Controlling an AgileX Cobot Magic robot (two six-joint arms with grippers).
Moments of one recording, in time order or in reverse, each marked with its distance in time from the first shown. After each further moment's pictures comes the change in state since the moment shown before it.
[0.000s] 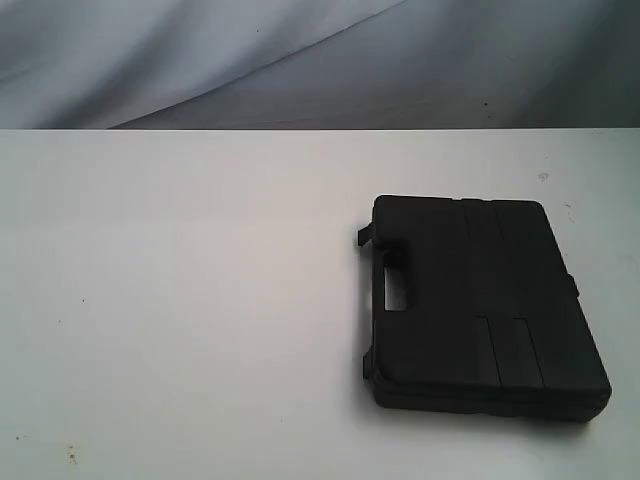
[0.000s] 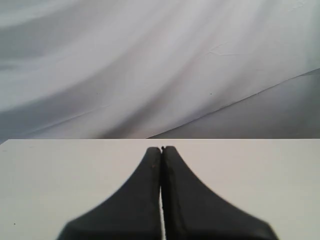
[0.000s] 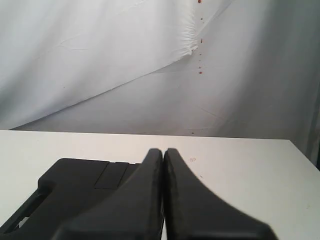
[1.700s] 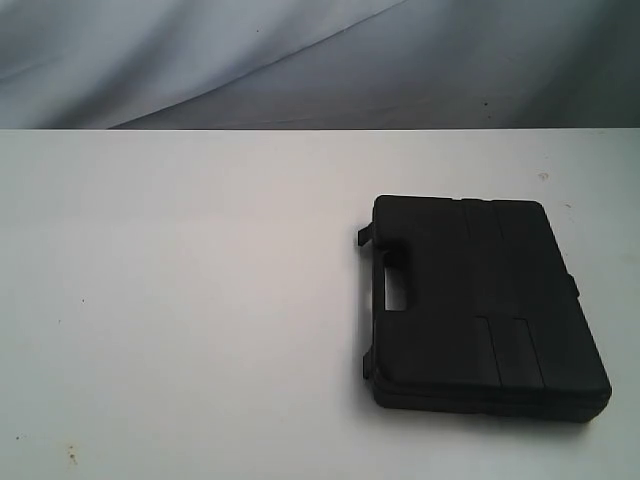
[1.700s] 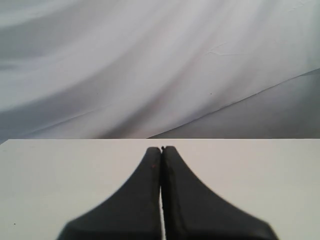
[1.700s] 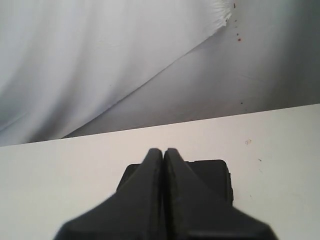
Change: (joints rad) left arm 0.000 0.000 0.000 0.000 0.000 0.000; right arm 0.000 0.221 -0.389 0.250 0.331 0.020
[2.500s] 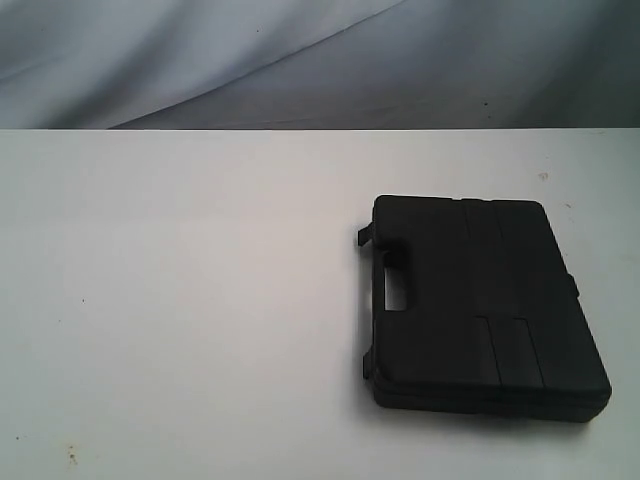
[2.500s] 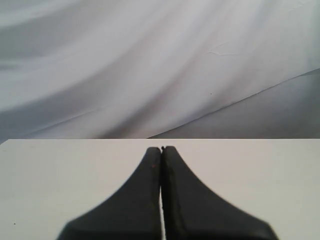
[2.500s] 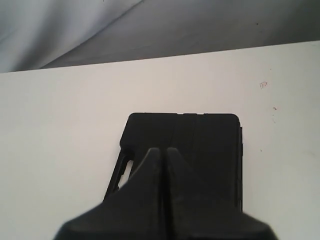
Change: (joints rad) left arm 0.000 0.000 0.000 0.000 0.000 0.000; right arm 0.004 0.552 -0.380 0.020 0.229 -0.041
